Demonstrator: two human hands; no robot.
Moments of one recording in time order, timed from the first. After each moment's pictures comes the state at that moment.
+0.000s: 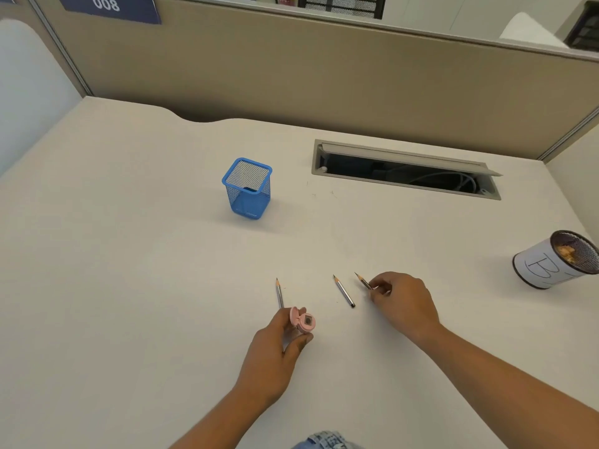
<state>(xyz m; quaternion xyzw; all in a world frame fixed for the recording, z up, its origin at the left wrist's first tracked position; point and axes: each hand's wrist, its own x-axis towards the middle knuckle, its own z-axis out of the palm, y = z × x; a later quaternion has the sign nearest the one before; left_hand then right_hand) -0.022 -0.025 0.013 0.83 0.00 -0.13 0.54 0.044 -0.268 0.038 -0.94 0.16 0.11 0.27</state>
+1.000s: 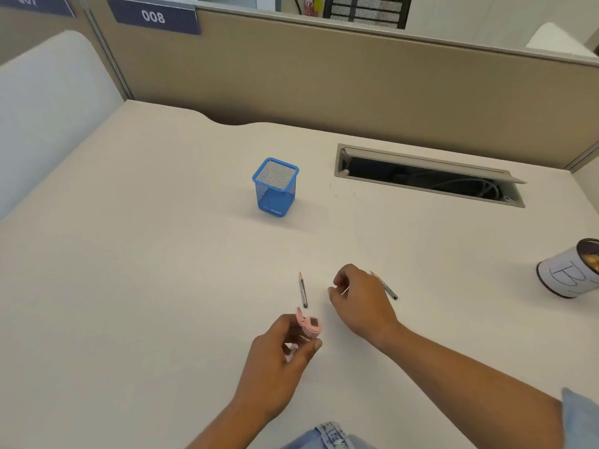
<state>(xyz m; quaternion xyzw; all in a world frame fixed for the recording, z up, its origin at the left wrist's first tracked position) -0.057 -0.001 0.058 0.83 0.05 -0.11 0.55 0.037 -0.174 0.037 -0.95 0.03 0.08 0.31</state>
